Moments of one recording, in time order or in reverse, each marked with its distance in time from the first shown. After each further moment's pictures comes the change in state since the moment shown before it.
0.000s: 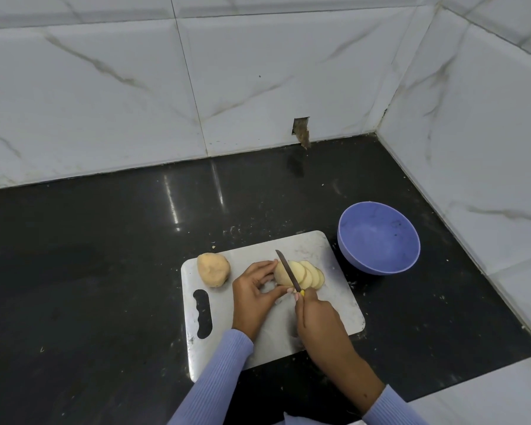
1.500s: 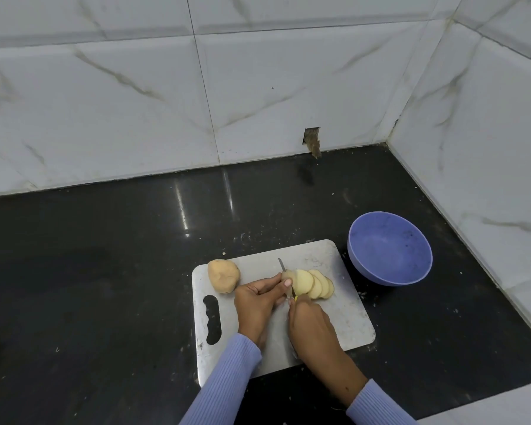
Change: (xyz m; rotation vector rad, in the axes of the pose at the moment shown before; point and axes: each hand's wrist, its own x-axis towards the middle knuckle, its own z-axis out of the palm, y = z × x) left_hand -0.004 0.018 -0.001 -0.468 0.114 -0.443; right_hand 0.011 -0.029 0.005 -0.066 -0.077 0.088
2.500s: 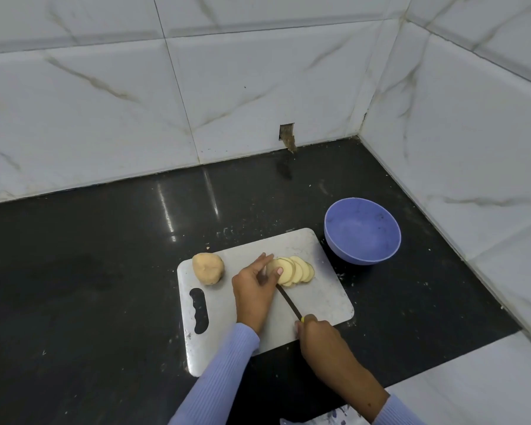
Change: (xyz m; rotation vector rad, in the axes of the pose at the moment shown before) left_hand -0.003 -0.009 0.012 0.592 -0.007 0.446; right_hand -0.046 0.045 0.001 -0.019 -0.159 0.032
